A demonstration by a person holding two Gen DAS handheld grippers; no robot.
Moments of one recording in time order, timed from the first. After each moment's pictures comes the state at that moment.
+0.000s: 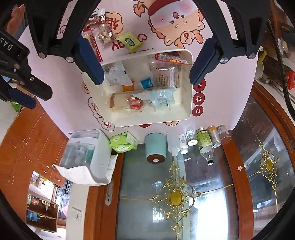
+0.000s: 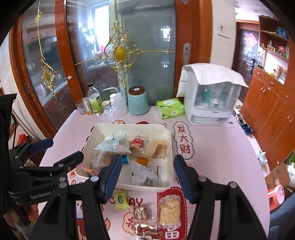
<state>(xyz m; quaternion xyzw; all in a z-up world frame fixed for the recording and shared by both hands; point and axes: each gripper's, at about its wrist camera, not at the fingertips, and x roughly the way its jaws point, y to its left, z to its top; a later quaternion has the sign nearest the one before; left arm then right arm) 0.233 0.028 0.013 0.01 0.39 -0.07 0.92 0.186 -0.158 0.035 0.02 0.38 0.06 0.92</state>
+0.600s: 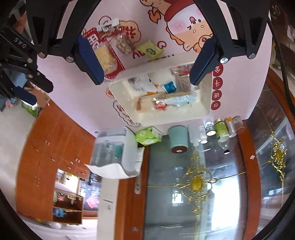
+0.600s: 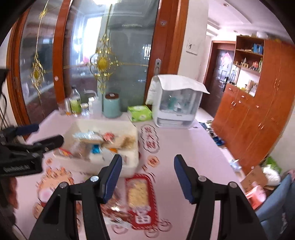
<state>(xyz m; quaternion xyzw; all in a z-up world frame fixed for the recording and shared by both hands) 0.150 0.008 -0.008 0.02 0.33 -0.15 0.93 0.081 -0.178 0.003 -0.05 0.32 -0.04 0.94</state>
